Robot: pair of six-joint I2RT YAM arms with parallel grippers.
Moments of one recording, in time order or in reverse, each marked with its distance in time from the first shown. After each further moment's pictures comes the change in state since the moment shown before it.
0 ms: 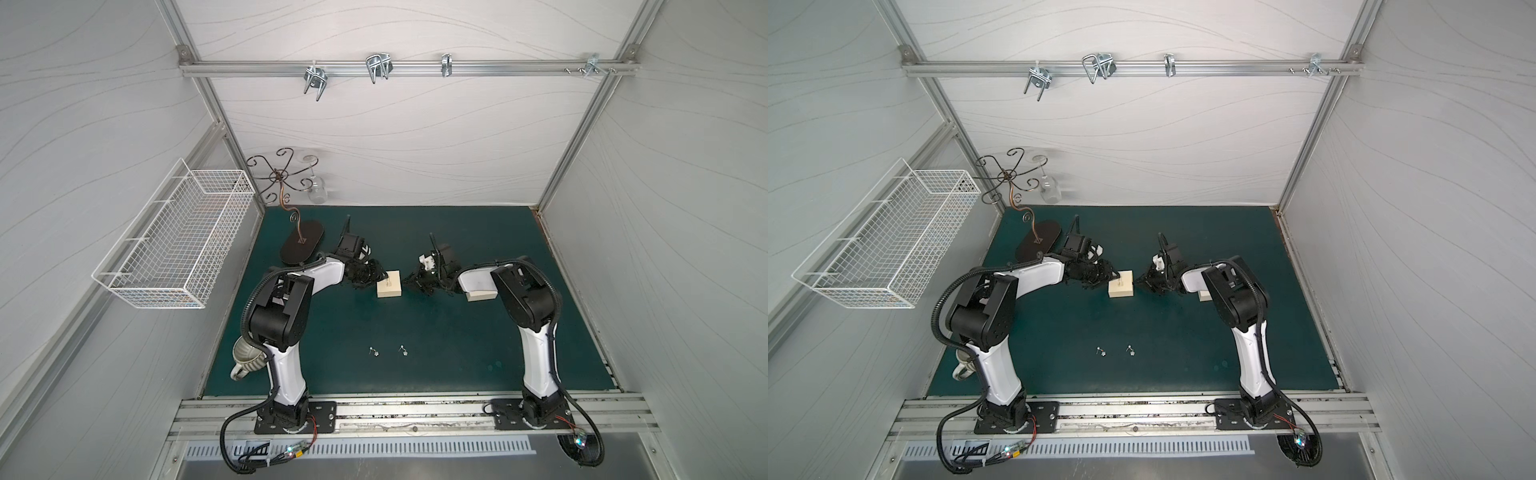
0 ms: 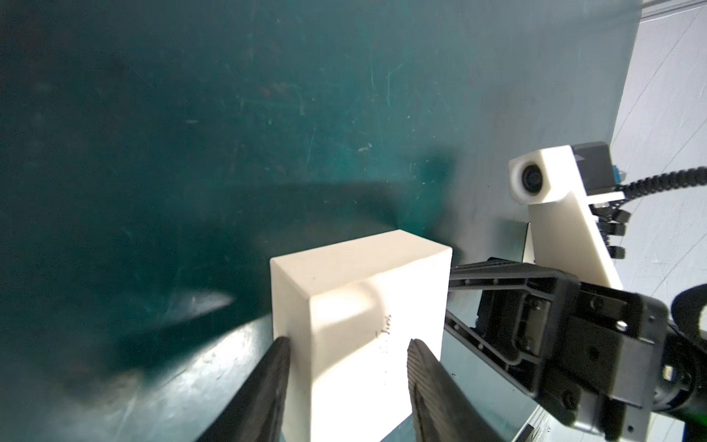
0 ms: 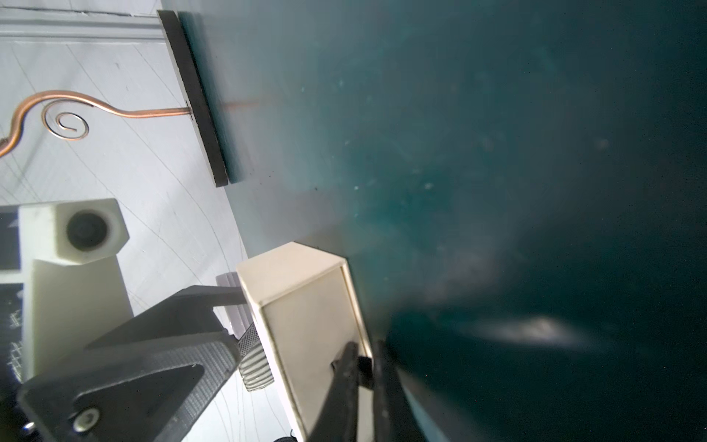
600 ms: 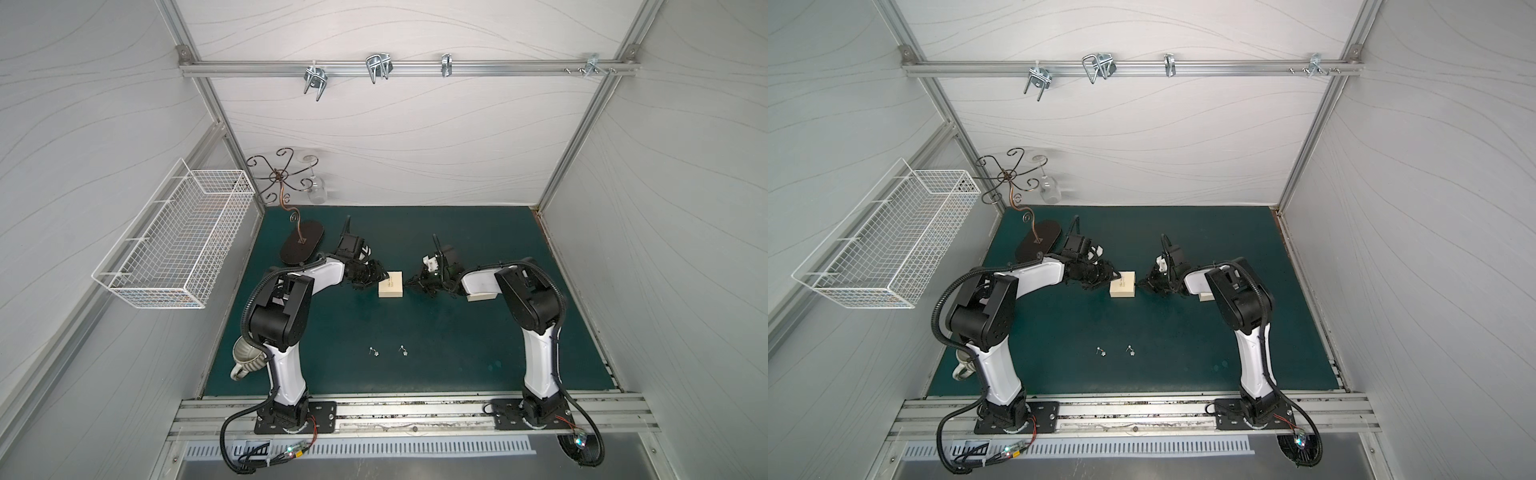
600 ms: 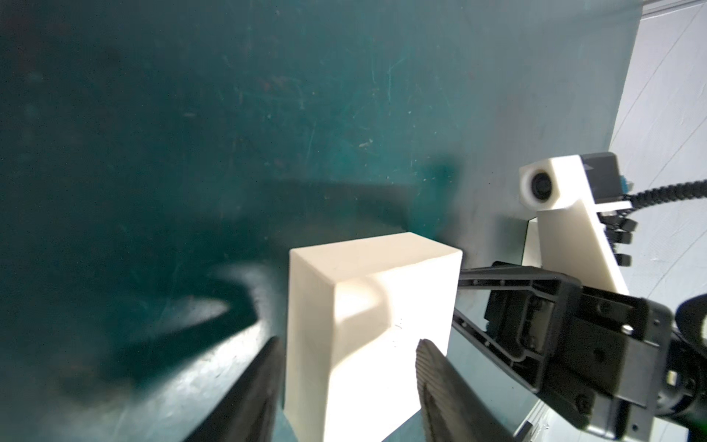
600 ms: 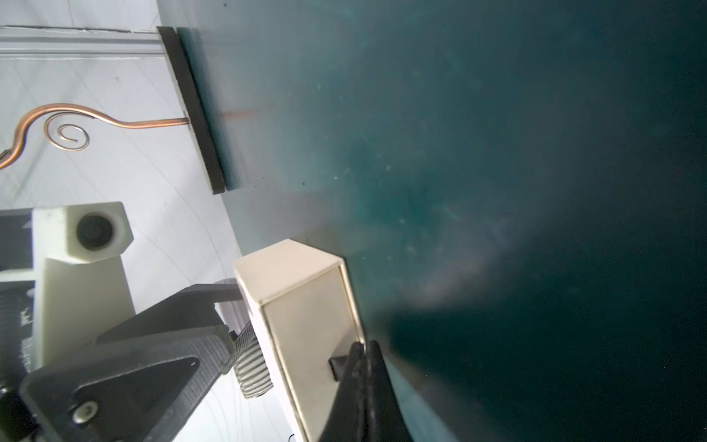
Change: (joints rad) left arm 0.000 0.000 -0.006 -0.001 0.004 0.005; right arm -0.014 -0.055 -0.047 -0.024 0.047 -0.021
